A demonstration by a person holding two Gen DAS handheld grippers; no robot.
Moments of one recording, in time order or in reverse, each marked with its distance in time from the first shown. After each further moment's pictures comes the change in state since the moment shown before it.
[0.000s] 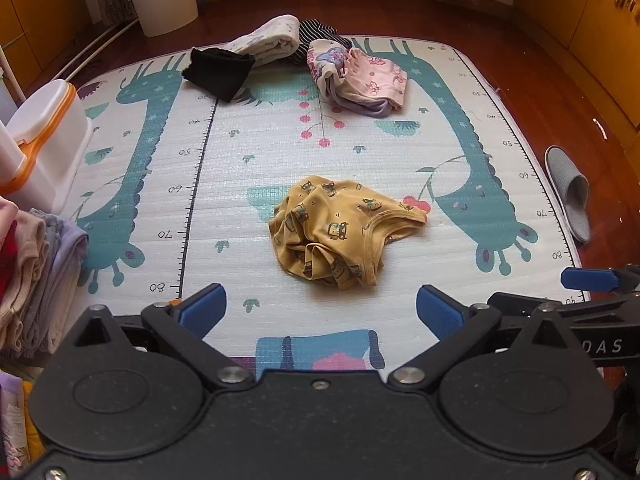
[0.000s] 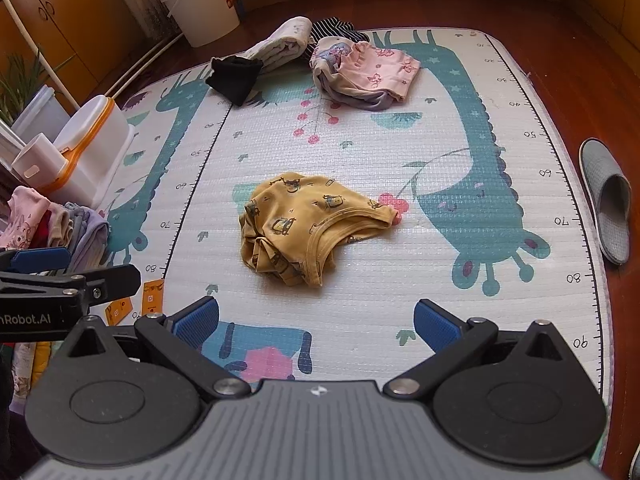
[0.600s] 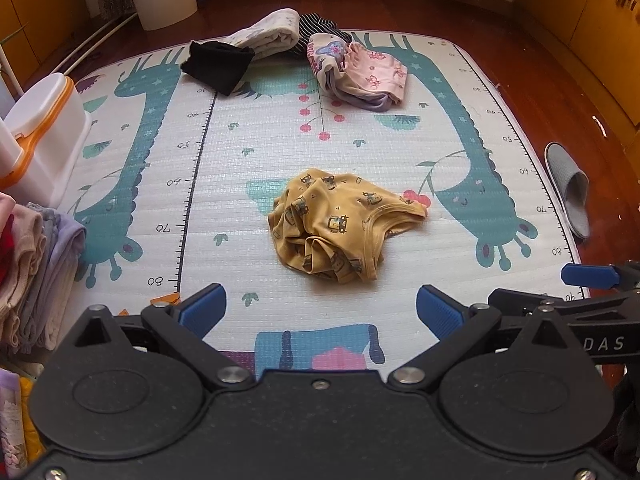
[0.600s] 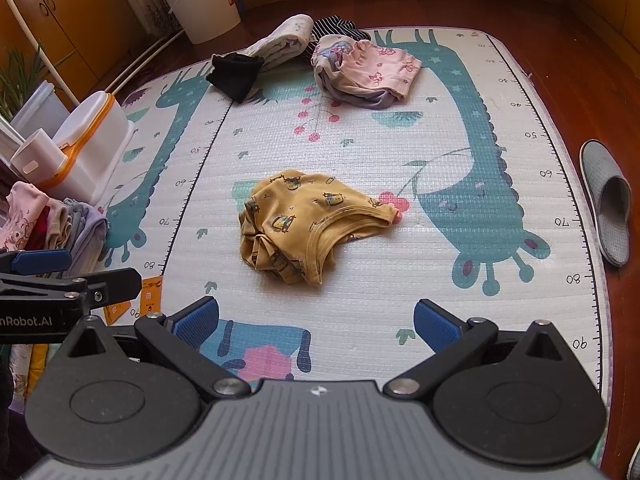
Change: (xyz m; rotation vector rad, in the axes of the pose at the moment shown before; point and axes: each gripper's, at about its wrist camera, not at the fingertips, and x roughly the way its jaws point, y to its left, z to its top) left arm 0.003 0.001 -0.003 0.008 0.010 0.014; right arm 0.002 0.001 -0.001 -0.011 0.001 -0.007
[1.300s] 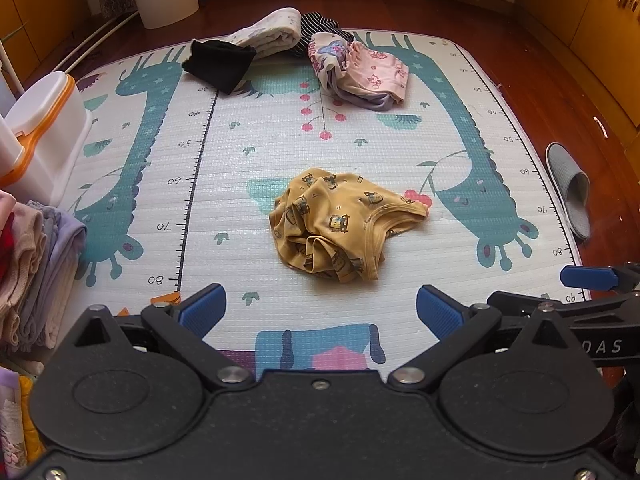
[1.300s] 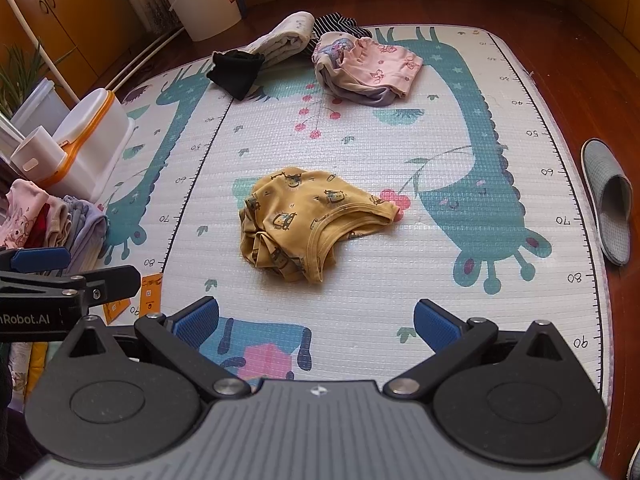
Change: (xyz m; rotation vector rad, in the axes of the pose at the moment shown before) left arm 0.000 0.005 0.000 -0.003 0.001 -0.003; right arm 0.002 0.002 0.000 -0.003 0.006 -0.001
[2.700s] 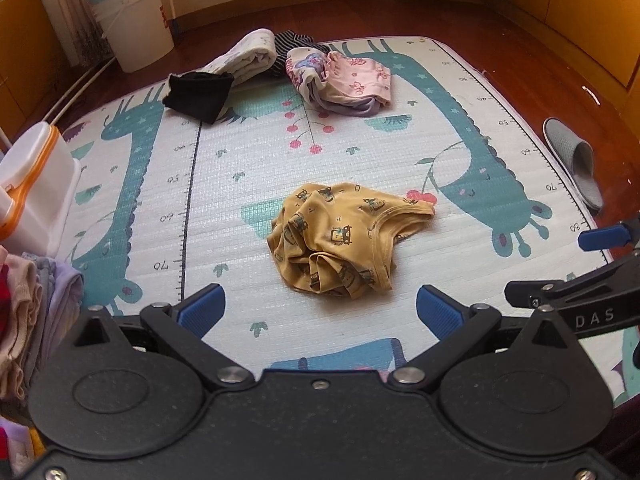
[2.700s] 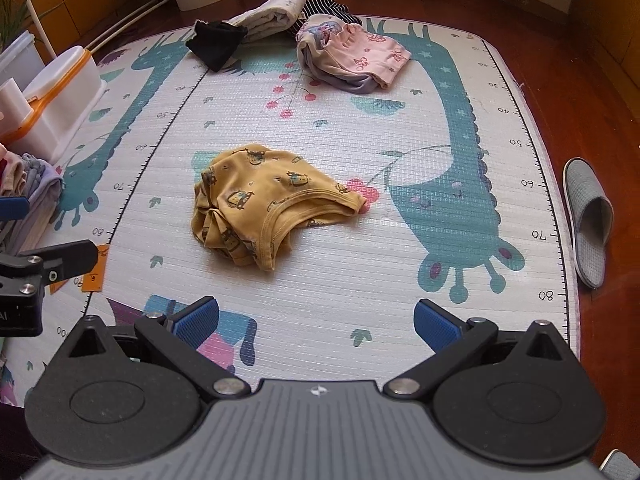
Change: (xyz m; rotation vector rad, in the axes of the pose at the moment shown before) left arm 0.032 -0.009 -0.015 0.173 -0.095 0.020; right arm 0.040 -0.010 -0.007 -0.109 0.039 -0.133
